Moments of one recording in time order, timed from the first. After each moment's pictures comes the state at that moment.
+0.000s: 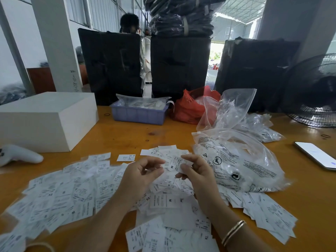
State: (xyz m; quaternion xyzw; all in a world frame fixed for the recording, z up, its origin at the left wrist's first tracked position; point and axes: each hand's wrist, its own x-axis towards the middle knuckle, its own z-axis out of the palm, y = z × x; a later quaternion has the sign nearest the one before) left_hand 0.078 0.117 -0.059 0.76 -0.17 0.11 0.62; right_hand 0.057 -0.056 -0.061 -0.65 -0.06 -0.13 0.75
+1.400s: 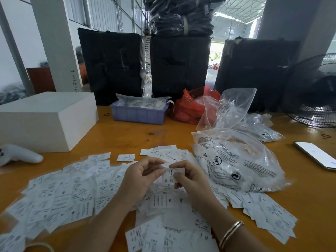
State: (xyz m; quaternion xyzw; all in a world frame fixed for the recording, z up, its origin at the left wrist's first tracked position) left_hand 0.079 0.116 -0.063 0.77 -0.17 0.11 0.60; right_hand 0.055 -0.050 -0.064 -0.74 -0.11 -0.09 0.65
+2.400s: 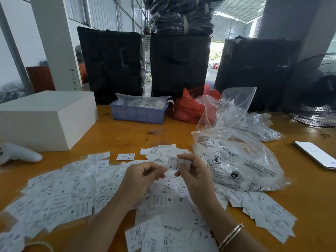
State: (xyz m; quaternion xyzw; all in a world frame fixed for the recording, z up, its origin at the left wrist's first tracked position) left_hand 0.077 0.117 -0.061 0.79 -0.18 0.09 0.58; right_hand 0.053 -0.047 -0.063 -0.72 -0.13 -0.24 0.64
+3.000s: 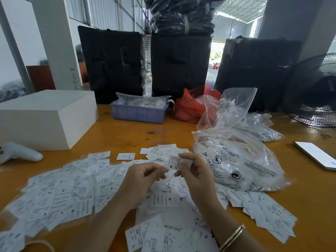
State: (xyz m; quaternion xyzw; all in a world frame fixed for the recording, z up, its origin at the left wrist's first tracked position) left_hand 0.076 0.116 -0.061 0.80 -0.19 0.08 0.57; right_hand 0.050 -0.047 -0.061 -0.71 -0.13 -0.26 0.64
